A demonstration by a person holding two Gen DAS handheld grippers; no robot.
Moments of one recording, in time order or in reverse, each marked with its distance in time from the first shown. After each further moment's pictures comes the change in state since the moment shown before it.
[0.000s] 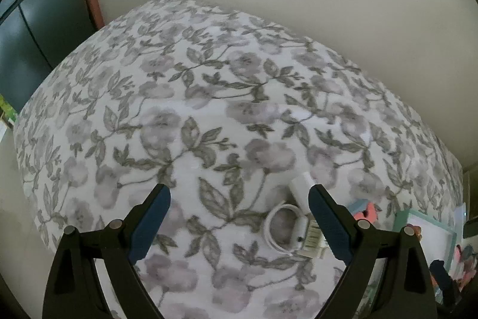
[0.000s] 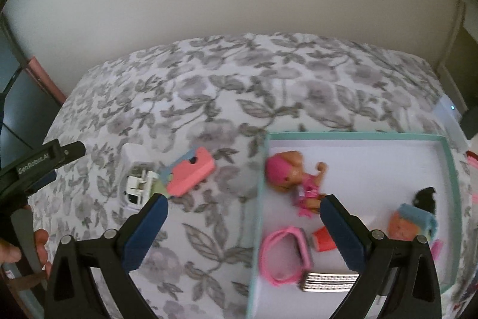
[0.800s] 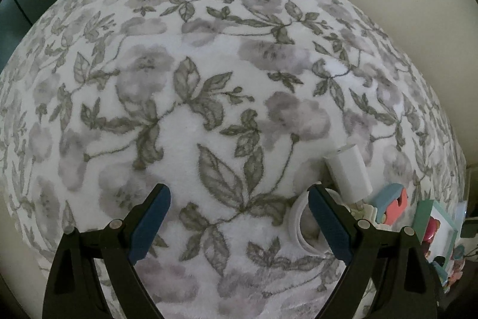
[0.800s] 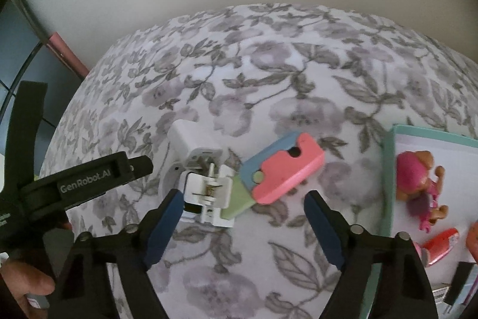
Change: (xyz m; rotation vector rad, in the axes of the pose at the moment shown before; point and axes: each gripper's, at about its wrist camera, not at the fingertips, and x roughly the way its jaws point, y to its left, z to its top) left arm 0.068 0.024 -0.010 -0.040 0.221 -0.052; right arm 0.068 0.082 -0.002 -0.074 0.085 0.127
